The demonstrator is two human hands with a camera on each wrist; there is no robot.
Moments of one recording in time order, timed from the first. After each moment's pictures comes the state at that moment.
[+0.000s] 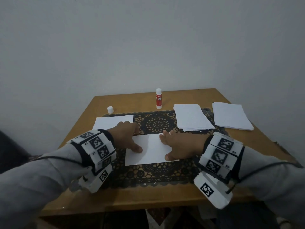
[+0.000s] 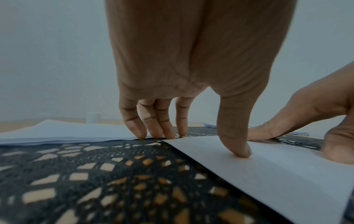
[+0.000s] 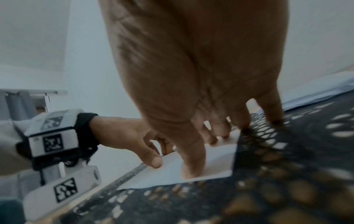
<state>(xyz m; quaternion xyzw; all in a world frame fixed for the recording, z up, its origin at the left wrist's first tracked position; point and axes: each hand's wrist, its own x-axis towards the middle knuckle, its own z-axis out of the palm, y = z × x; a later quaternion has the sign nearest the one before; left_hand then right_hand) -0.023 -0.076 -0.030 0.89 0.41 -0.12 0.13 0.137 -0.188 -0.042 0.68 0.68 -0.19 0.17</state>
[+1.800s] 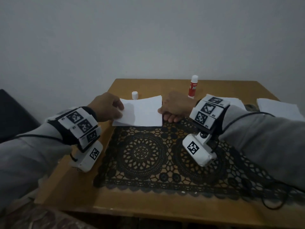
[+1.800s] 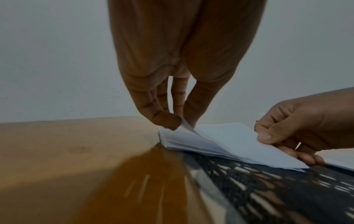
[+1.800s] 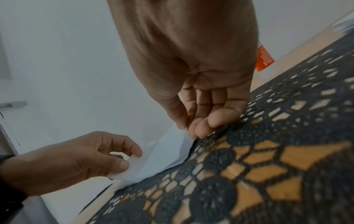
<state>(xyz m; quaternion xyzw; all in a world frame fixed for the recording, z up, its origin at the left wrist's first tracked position) -0.120 0.034 -0.043 0.82 0.53 0.12 0.20 0.096 -0.039 -0.040 0.75 0.53 -0.33 -0.20</state>
